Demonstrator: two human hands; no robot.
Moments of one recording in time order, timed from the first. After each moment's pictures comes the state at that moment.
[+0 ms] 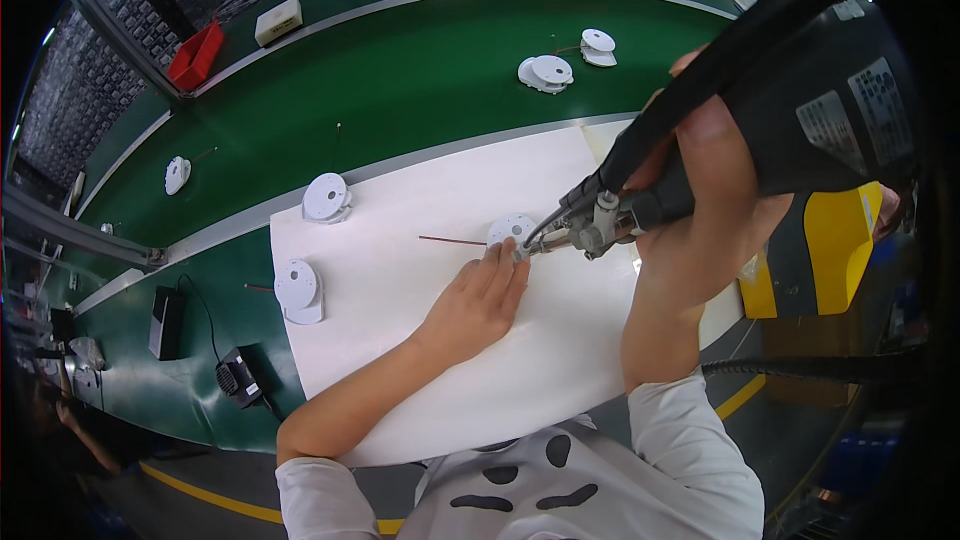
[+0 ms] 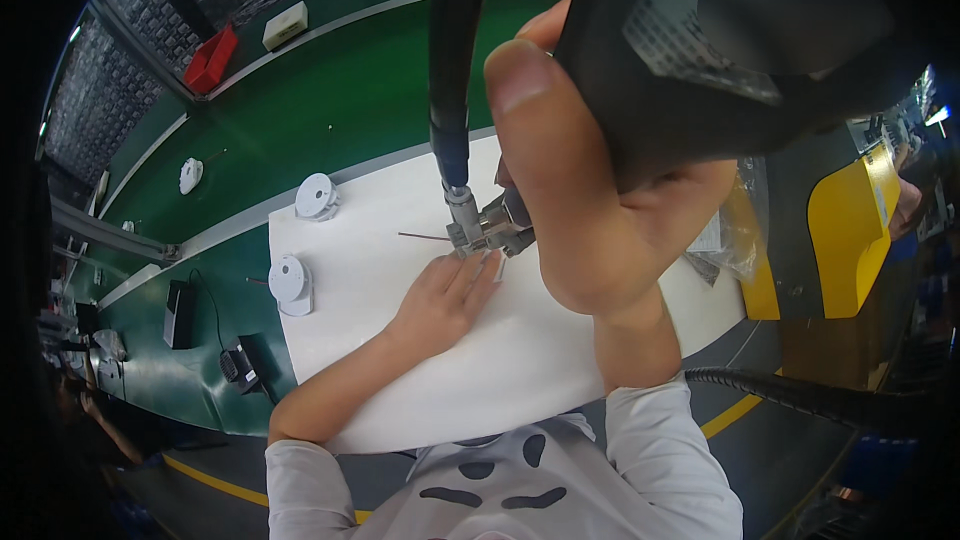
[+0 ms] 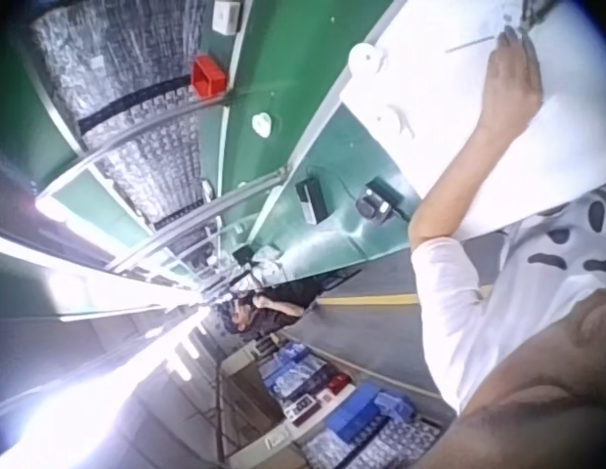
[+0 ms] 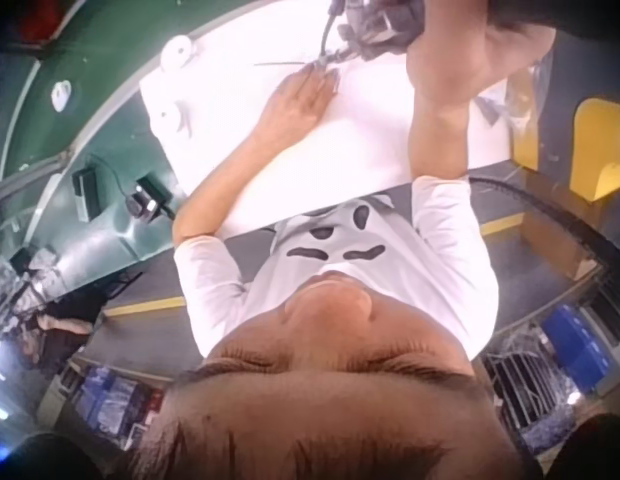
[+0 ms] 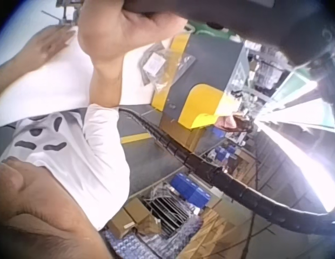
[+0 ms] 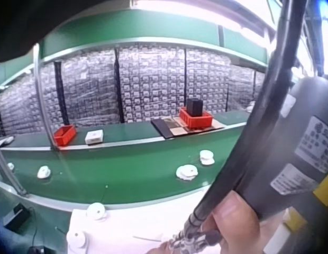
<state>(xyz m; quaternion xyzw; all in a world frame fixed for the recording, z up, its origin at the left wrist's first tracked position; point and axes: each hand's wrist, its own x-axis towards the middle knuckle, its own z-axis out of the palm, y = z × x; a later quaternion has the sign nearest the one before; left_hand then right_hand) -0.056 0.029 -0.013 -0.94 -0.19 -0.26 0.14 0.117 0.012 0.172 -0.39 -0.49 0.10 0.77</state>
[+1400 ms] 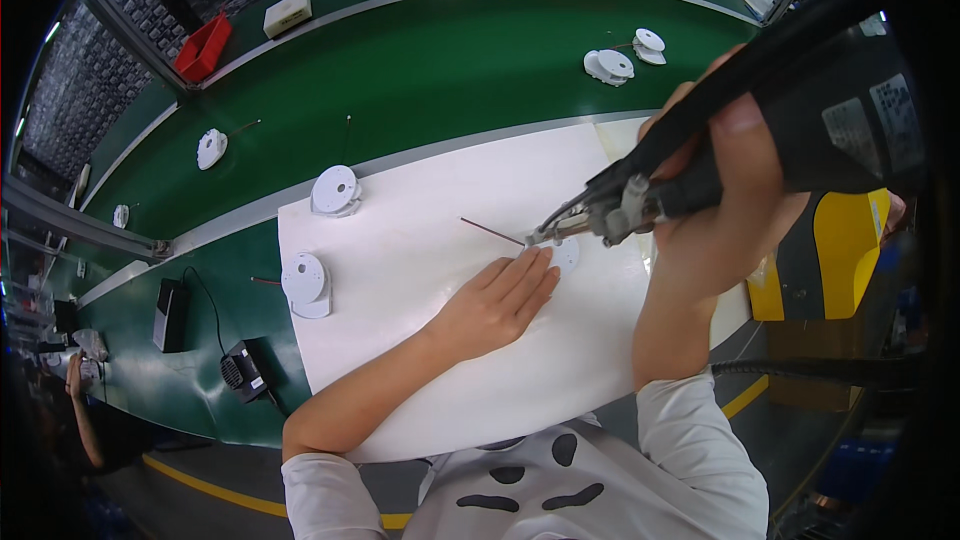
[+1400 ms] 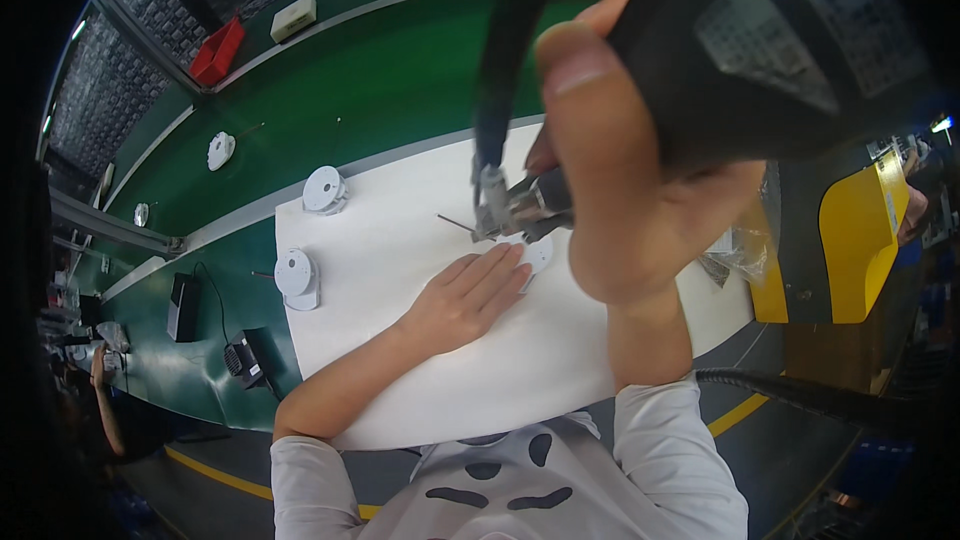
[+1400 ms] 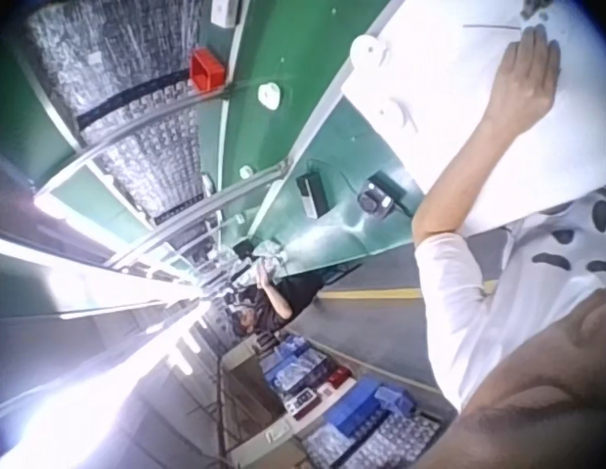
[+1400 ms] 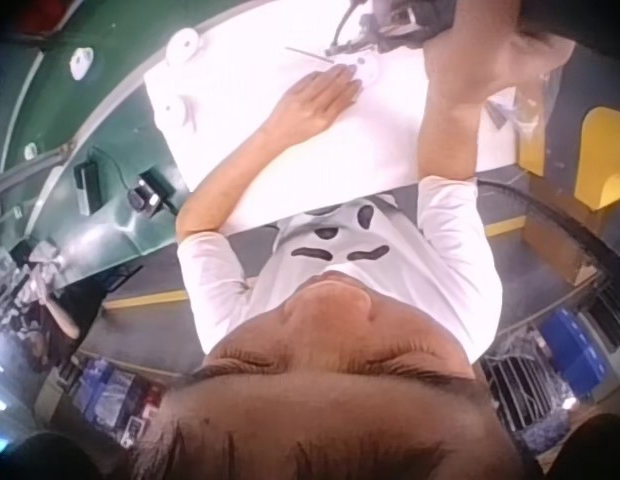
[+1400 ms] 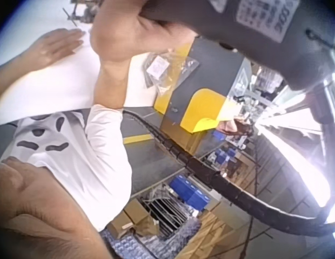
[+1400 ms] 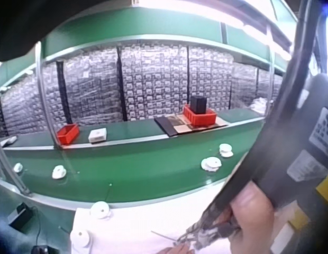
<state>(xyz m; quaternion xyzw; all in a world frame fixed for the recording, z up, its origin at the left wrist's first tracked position) -0.054 0.026 -0.015 -0.95 -0.14 -0.26 0.10 0.119 0.019 0.168 -0.35 -0.50 0.08 0.79</state>
